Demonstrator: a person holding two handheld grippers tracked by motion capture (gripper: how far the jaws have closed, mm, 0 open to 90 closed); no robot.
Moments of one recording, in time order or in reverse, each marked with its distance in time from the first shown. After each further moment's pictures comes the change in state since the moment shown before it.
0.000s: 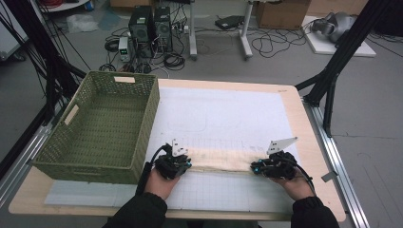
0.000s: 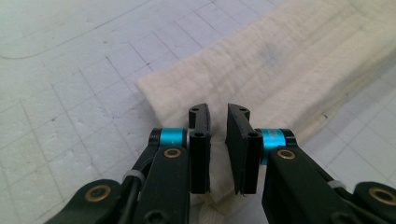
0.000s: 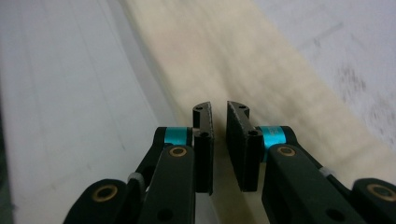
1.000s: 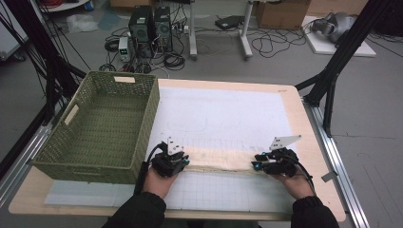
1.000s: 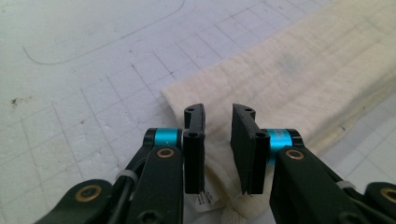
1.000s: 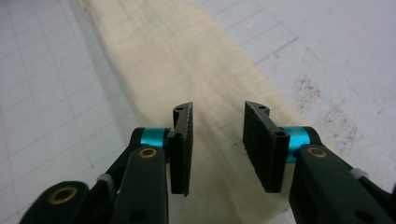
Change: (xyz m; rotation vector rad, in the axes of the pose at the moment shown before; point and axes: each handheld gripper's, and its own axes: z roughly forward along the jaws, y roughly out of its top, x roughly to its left) left arm 0.006 -0.002 -0.002 -0.040 0.035 -0.011; right arm -0.010 0.002 -0.001 -0.061 -0.058 0.044
